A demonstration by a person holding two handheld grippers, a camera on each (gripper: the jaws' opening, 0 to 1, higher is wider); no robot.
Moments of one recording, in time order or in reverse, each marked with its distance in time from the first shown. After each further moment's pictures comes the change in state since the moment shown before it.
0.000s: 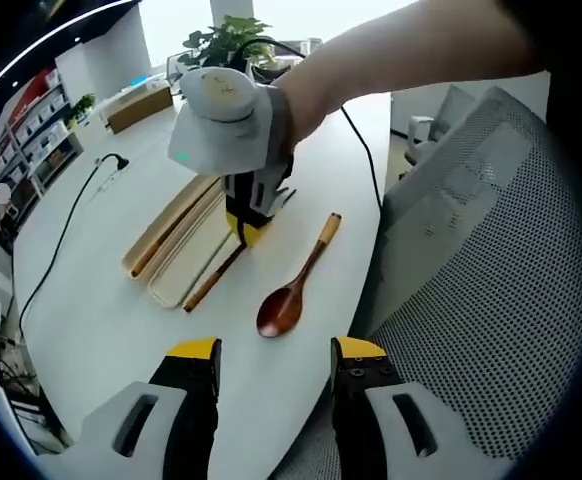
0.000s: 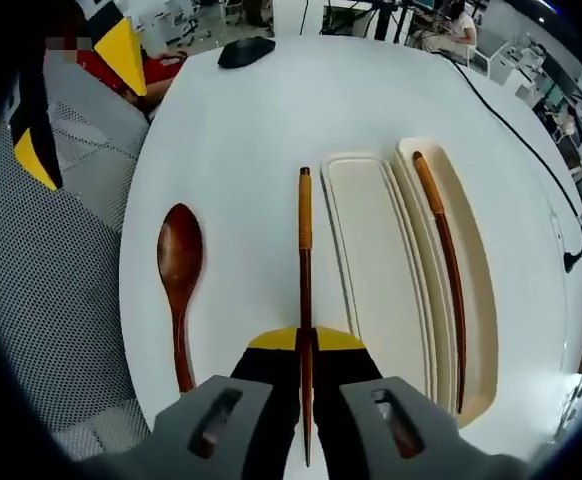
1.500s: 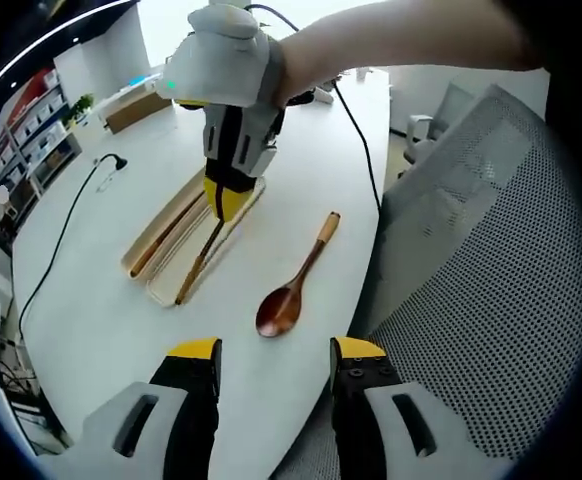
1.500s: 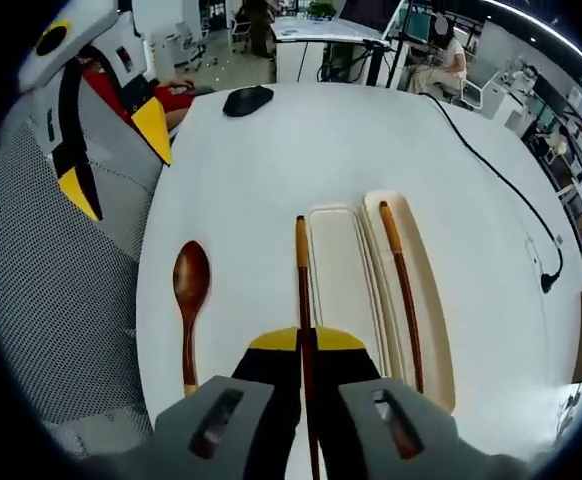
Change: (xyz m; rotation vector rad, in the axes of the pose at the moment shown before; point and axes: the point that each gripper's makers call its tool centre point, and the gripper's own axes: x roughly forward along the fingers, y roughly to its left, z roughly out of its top) left arm 0.001 -0.001 0.000 0.010 0.006 -0.007; right arm -0.045 -0.018 0.024 -0.016 -0.146 -0.019
